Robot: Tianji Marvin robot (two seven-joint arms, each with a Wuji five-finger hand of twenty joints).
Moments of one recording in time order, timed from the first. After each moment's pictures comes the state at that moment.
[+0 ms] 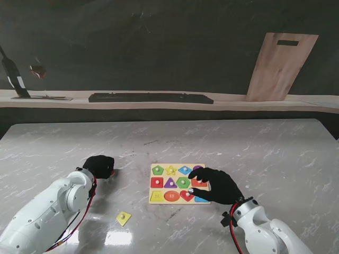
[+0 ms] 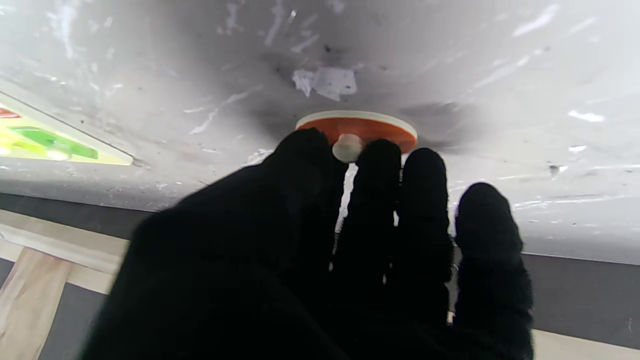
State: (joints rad) left arm 1.25 -1.07 -1.02 -1.15 0.83 0.02 0.01; right arm -1.74 -1.10 1.29 -1.66 -0.67 -0.26 -0.12; left_hand 0.95 -0.64 0.89 -0.12 0.73 0.24 0.91 0.35 1.00 0.28 0.58 0.82 0.73 0.29 0.83 0.84 0.39 0.42 1.39 0.72; right_hand 0.18 -0.35 0.65 -0.06 0.37 -0.15 0.78 0.45 0.57 0.07 0.82 0.40 0.65 0.16 0.59 0.49 0.24 0.34 1.07 0.44
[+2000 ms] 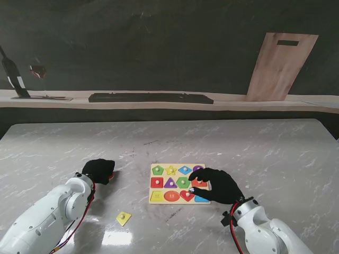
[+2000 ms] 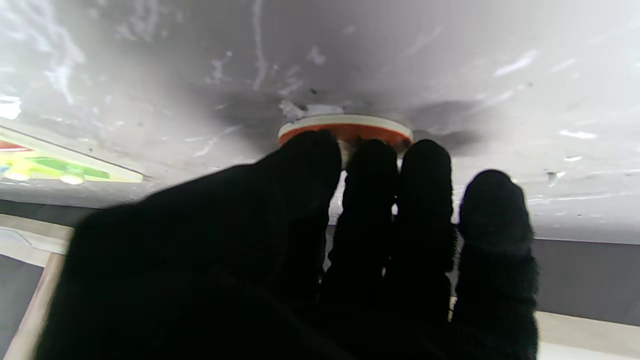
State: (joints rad) left arm 1.28 -1.07 -1.02 -1.12 0.89 -0.03 0.12; right arm -1.74 -1.11 1.29 -1.65 -0.67 -0.27 -0.13; left_hand 0.82 -0.81 1.23 -0.14 0.68 0.15 1.20 0.58 1.06 0.23 0.71 1.01 0.88 0.28 0.84 0.99 0.58 0.42 1.41 0.66; right_hand 0.19 -0.34 0.64 -0.05 0.43 -0.22 0.79 0.45 0.60 0.06 0.82 0.40 0.65 0.16 0.59 0.49 0.24 0.34 1.07 0.44
